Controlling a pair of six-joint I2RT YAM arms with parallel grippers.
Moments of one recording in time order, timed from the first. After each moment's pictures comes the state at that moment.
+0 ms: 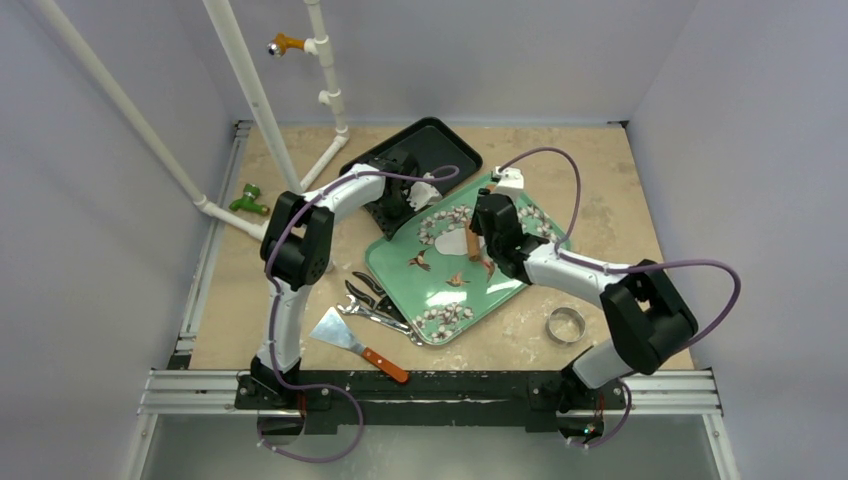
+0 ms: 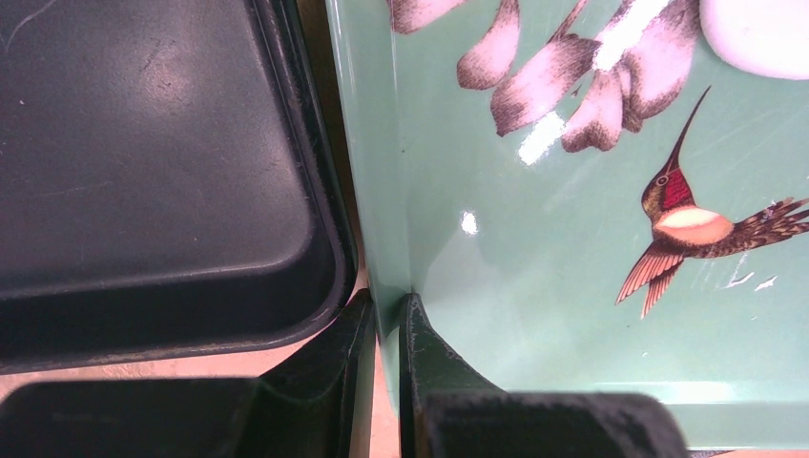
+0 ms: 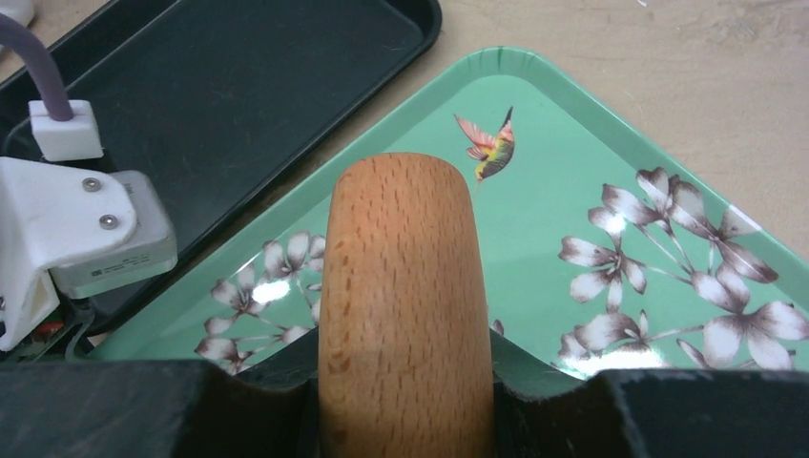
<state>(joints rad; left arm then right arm) -0.49 2.19 1.74 -0.92 0.07 0.49 0.62 1.52 0.82 0.23 0.55 0.43</state>
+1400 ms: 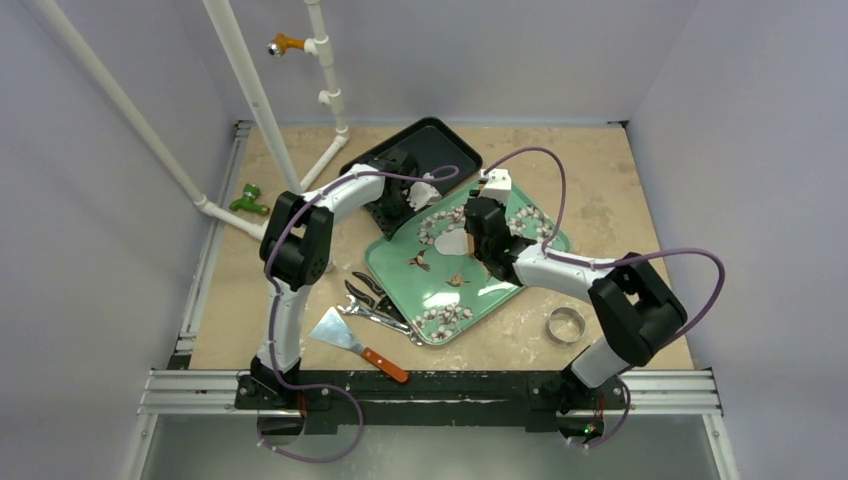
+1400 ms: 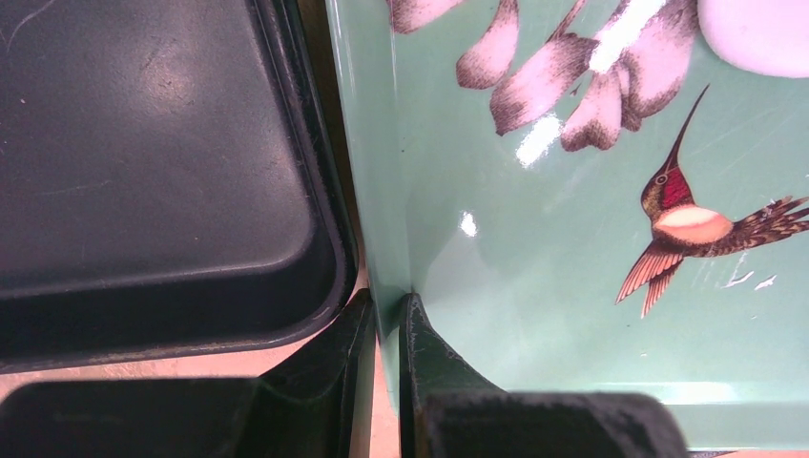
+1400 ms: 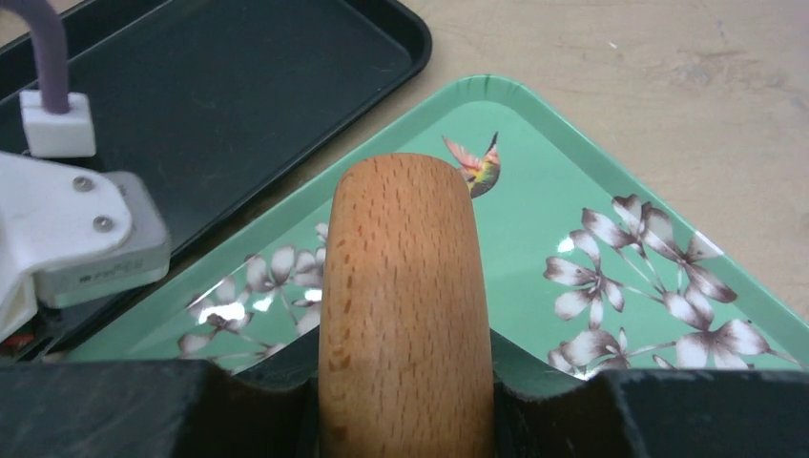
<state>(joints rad) -0.49 2.19 1.73 -0.92 0.08 0.49 0.67 1.56 0.81 0.33 0.66 0.34</state>
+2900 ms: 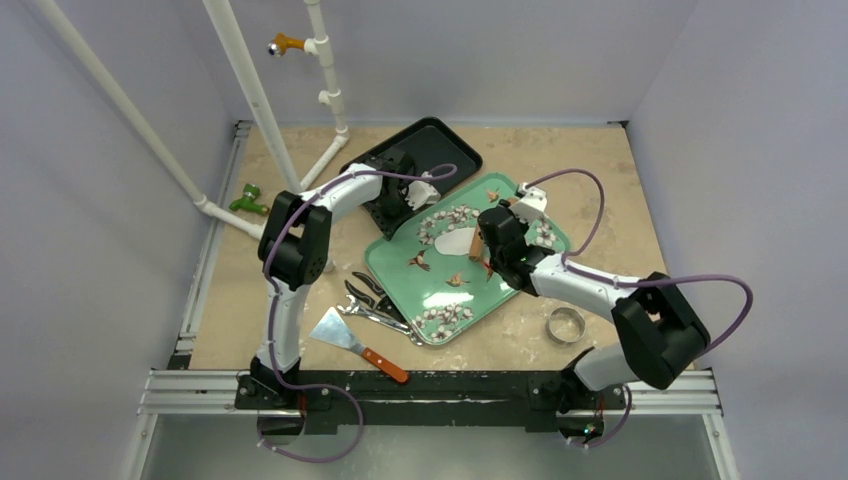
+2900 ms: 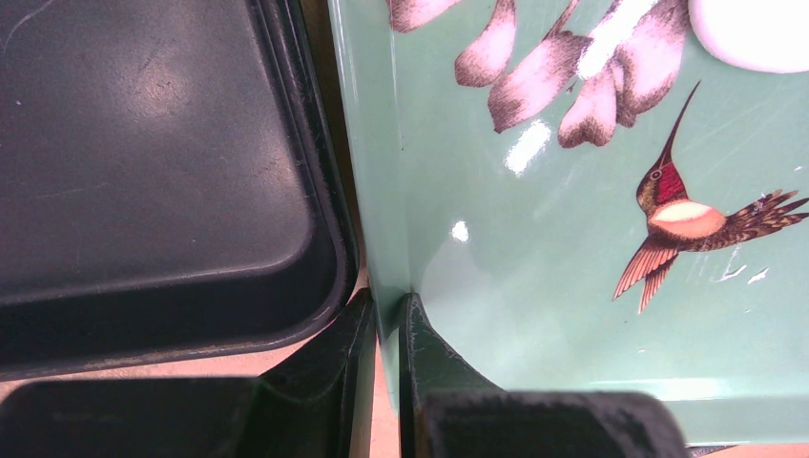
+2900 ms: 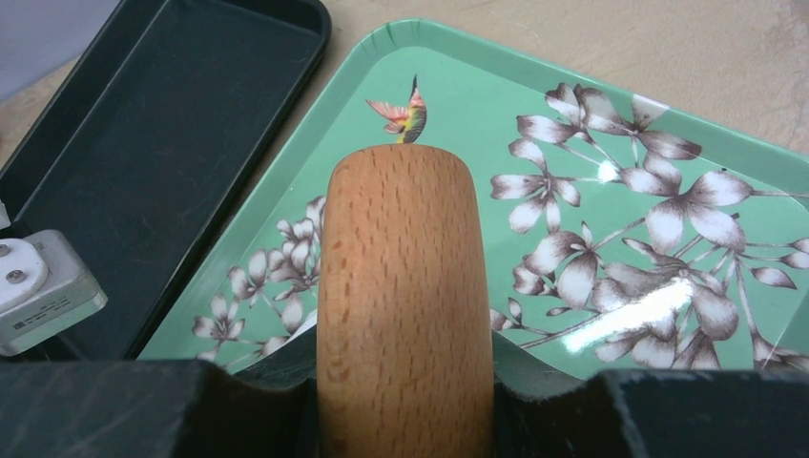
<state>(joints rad) -0.48 2.18 1.72 -0.91 0.11 0.50 0.65 1.44 0.74 0.11 0.77 0.77</state>
